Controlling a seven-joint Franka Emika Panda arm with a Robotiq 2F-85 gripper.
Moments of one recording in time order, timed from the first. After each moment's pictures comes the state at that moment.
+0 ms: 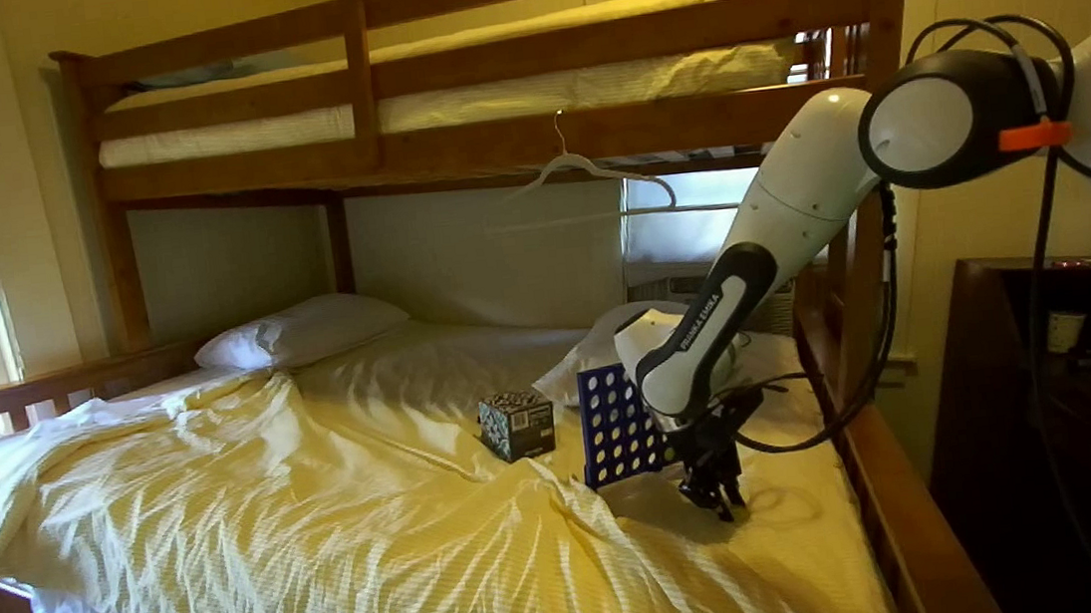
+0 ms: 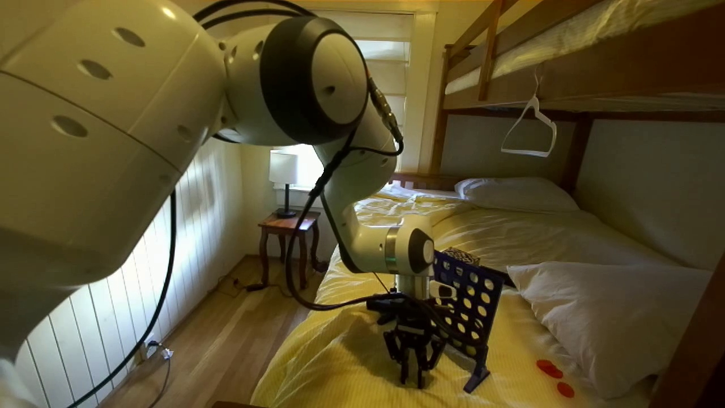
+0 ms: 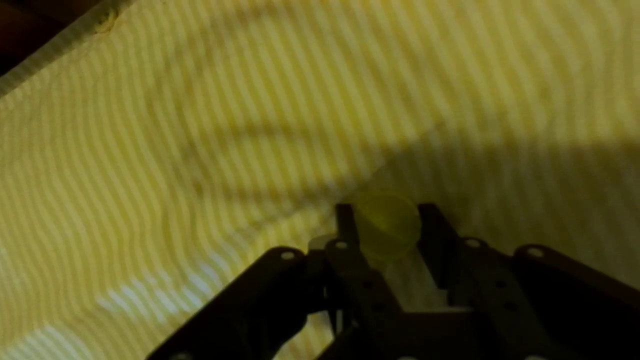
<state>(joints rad) -0.01 0.69 -0.16 -1.84 -0.26 2.18 0.15</state>
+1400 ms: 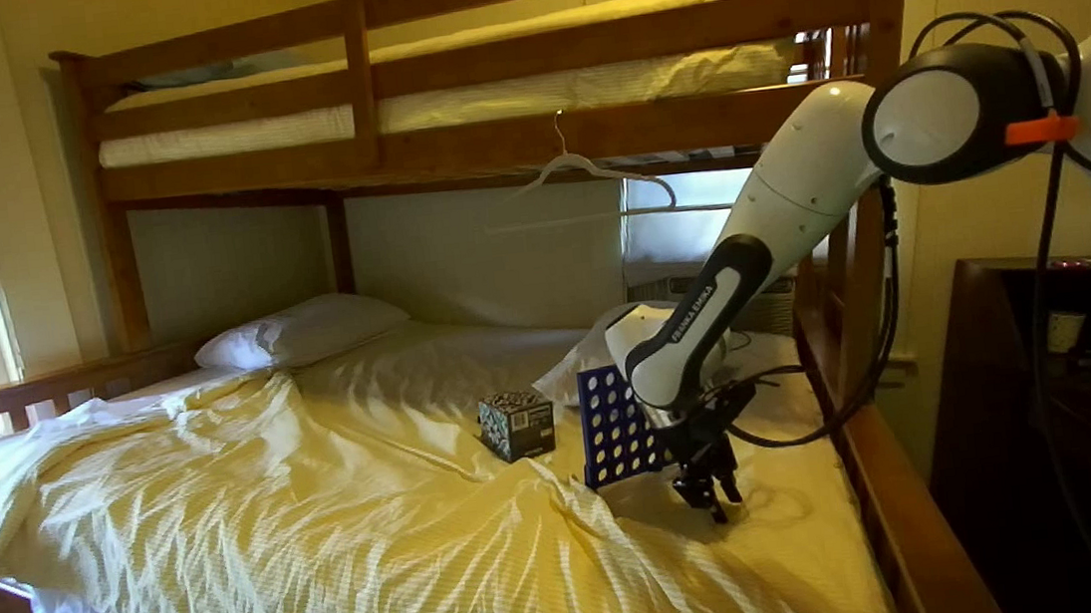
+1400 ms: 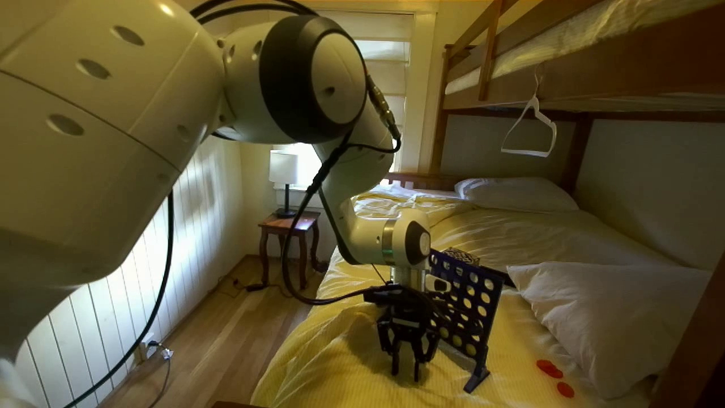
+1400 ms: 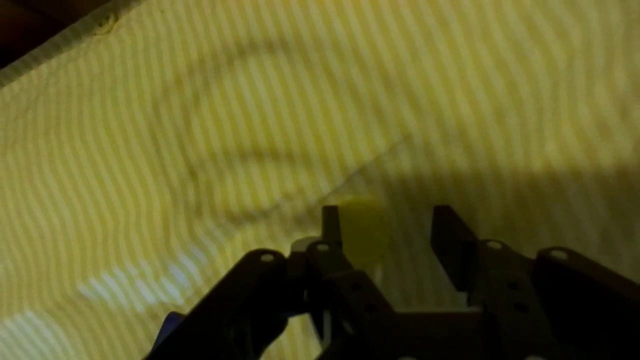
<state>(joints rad) -0.01 0.68 -0.13 -1.82 -0.26 2.11 0.11</state>
